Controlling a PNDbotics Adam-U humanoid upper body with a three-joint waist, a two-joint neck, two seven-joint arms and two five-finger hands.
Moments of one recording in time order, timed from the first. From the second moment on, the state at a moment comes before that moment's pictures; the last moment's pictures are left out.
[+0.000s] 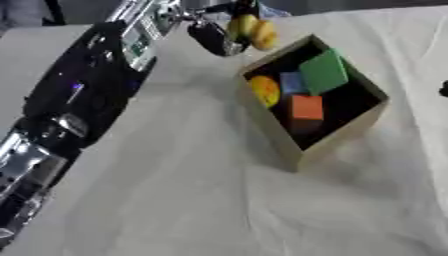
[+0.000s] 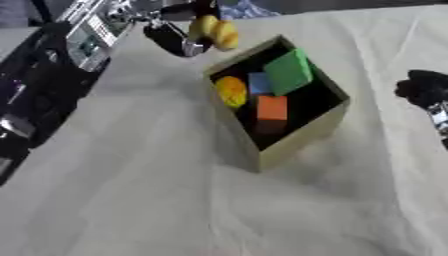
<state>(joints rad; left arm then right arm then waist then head) -1.30 0.27 -0.38 -0.99 -0.70 -0.25 -0.49 -0.16 -0.50 -0.04 -1.98 -0.14 -0.01 0.04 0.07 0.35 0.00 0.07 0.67</state>
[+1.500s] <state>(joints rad) -1.26 0.19 -0.40 -0.99 -0.93 -0.39 -0.41 -0.16 -0.50 -0.04 -1.98 -0.15 0.00 0.03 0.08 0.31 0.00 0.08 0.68</state>
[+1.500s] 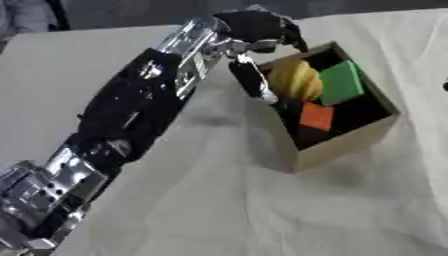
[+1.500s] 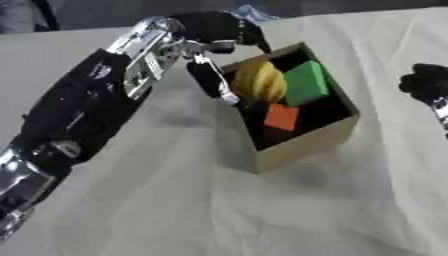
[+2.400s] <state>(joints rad) -0.85 0.57 -0.14 -1.58 -0.35 -0.05 -0.10 -0.17 -0.52 -0.06 -1.98 -0.16 -0.05 0.00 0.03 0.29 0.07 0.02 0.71</state>
